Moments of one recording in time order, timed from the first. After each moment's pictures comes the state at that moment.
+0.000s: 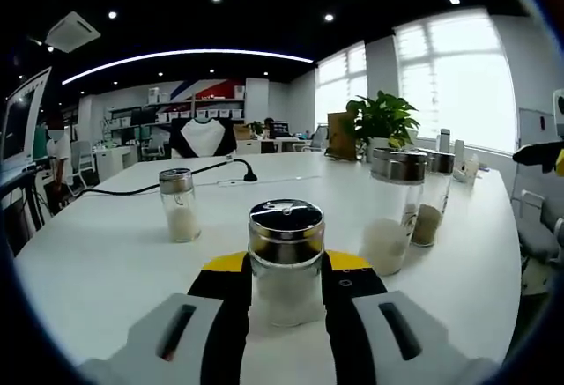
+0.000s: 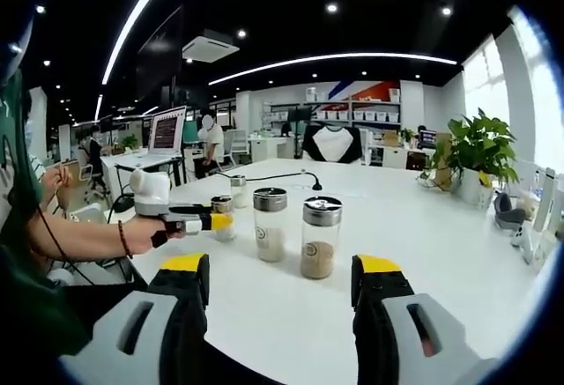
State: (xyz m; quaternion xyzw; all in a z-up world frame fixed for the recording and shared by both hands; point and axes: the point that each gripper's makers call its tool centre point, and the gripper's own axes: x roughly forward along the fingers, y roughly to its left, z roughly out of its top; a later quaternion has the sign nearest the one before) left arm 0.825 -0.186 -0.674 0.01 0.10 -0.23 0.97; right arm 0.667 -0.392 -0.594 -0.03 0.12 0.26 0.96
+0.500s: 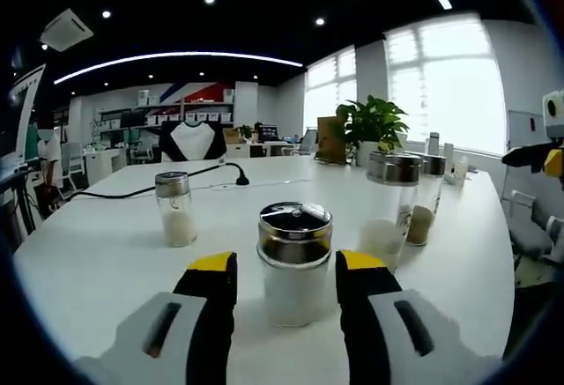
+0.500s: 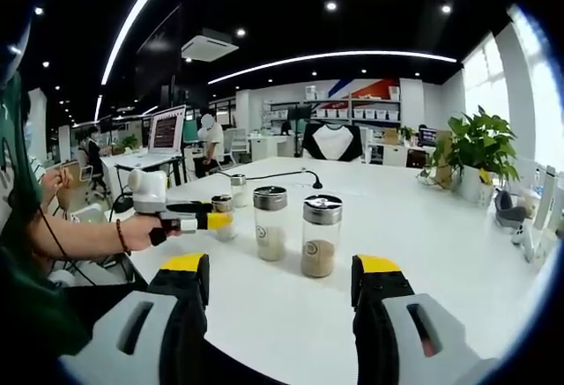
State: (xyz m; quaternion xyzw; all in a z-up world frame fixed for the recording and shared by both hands) left arm 0.825 -0.177 -0.670 0.00 0.08 -0.26 0.96; right arm 0.667 -0.392 -0.594 -0.03 0.12 0.26 0.96
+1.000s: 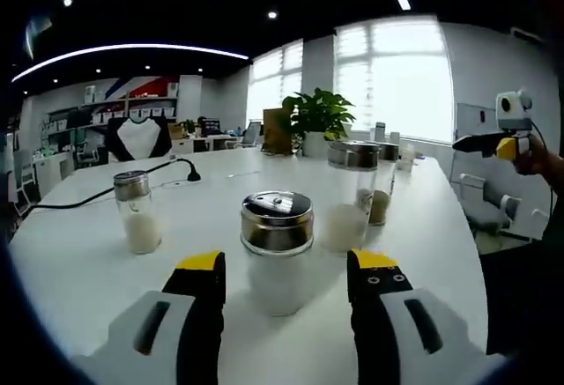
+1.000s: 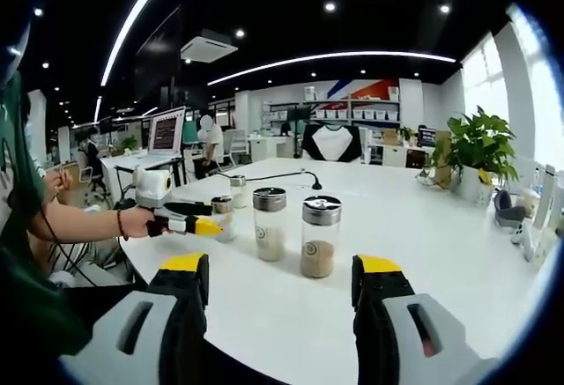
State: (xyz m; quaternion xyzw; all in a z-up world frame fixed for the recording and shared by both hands) left arm 0.814 -0.192 -0.676 0.03 0.10 -0.43 0.90; right arm 0.665 -0.394 -0.591 -0.03 0.12 0.26 0.96
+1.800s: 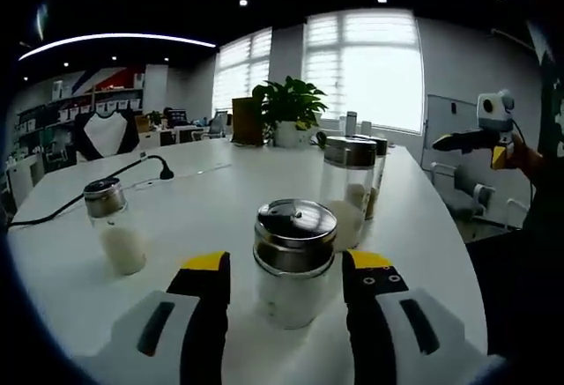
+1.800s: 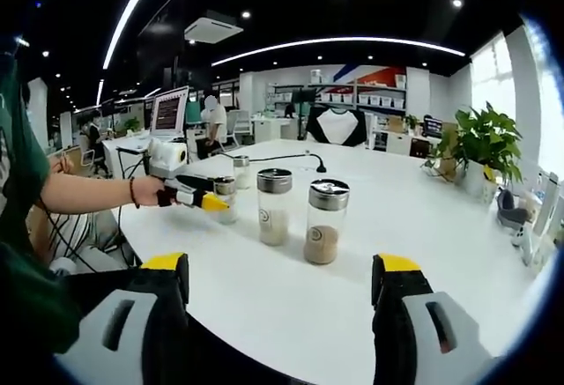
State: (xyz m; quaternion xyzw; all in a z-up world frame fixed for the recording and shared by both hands) left arm 0.824 -0.201 -0.675 0.03 0.13 -0.48 0.86; right arm 0.665 -0.384 -0.607 -0.05 0.17 0.27 0.95
